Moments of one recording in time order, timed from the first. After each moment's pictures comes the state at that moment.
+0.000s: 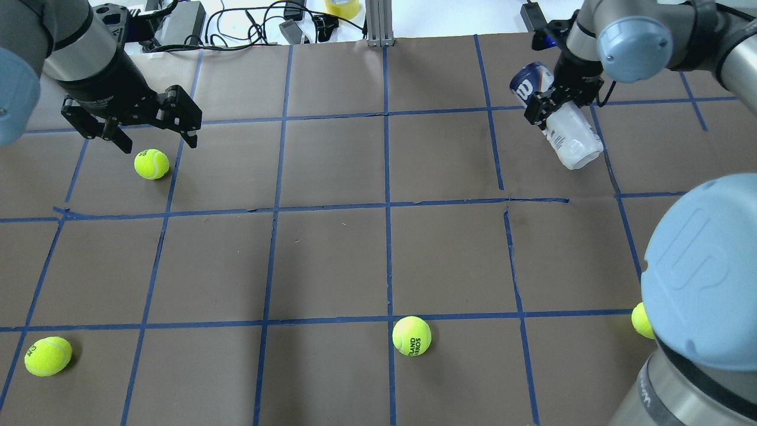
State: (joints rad) left arm -1.46 -1.57 -1.61 -1.50 1.61 0.04; right arm 1.46 -1.06 1.42 -1.81 -1.54 -0.61
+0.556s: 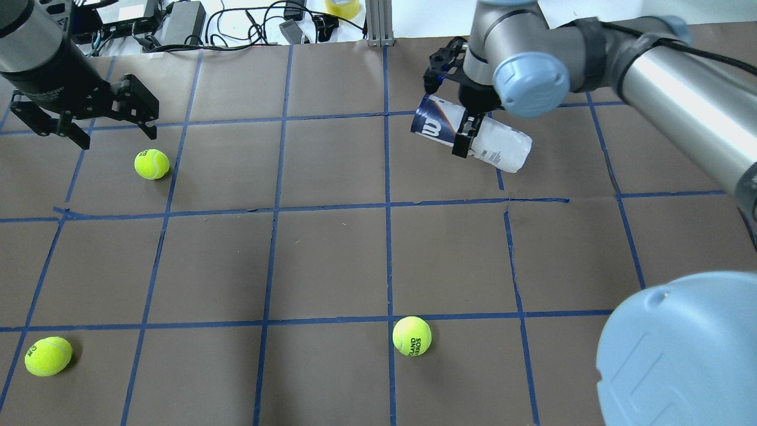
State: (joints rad) left arm -1.34 -1.56 -1.59 -1.51 1.63 0.07; right arm 1.75 -1.11 1.52 -1.96 -1.53 -1.04
